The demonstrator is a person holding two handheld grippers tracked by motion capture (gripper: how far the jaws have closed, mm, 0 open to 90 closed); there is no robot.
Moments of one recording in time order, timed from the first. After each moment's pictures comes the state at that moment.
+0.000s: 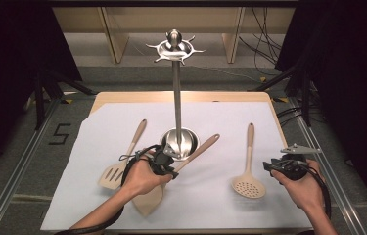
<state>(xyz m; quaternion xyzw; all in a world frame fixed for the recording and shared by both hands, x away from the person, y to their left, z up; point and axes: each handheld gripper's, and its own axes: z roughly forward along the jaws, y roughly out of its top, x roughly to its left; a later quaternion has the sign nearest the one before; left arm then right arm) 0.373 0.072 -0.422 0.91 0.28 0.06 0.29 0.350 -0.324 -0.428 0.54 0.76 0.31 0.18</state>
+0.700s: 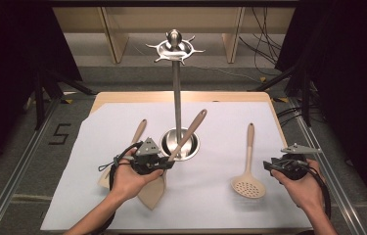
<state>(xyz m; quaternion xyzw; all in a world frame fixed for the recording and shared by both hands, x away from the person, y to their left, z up) 0.358 0.104 -0.410 0.82 0.32 0.11 0.45 0.353 -0.326 -0.428 0.52 0.77 0.32 0.20</state>
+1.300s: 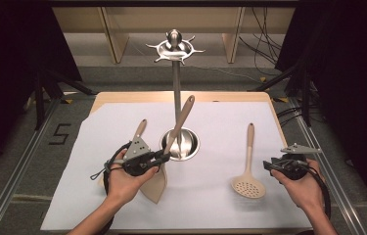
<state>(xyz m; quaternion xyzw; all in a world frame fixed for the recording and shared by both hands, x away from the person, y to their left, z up) 0.346 0.116 -0.401 0.77 0.34 0.17 0.52 0.354 -0.328 -0.429 0.51 0.77 0.32 0.21</state>
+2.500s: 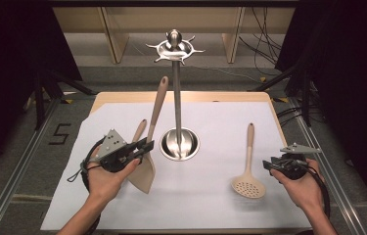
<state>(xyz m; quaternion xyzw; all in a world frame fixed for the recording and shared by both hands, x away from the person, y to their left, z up) 0.337 0.155 -0.370 0.72 0.34 0.22 0.56 0.353 -0.325 -0.427 0.52 0.77 0.32 0.20</state>
